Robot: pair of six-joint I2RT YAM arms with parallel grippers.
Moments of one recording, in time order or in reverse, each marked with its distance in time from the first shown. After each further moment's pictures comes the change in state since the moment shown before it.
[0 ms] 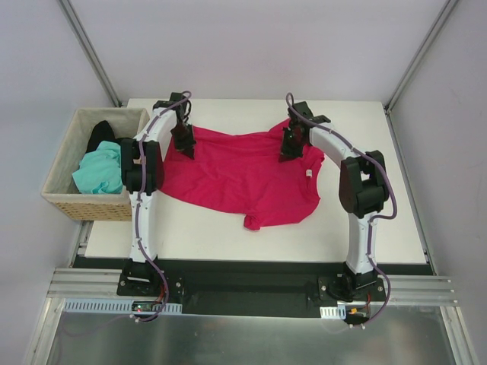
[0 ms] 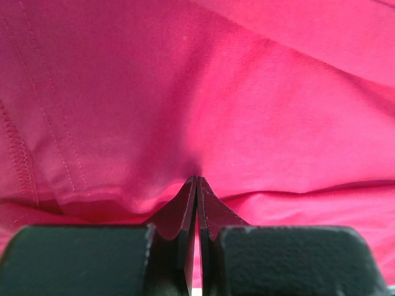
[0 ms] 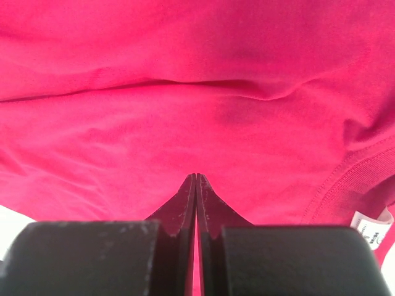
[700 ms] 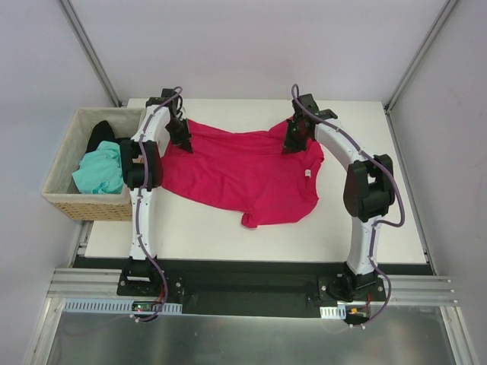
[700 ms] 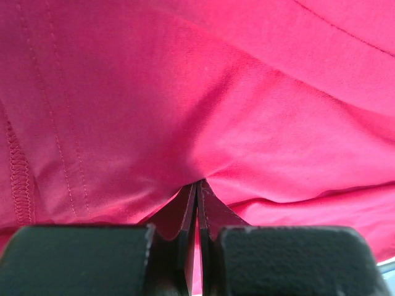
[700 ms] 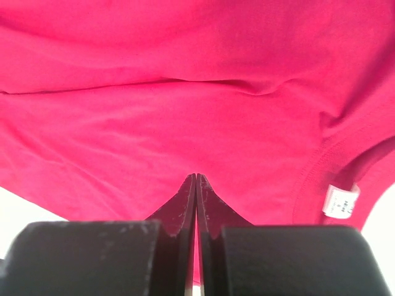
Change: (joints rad) left arm 0.066 0.146 0.221 -0.067 0.124 -0.001; right arm -0.012 -0.057 0.042 -0.045 0.027 0.003
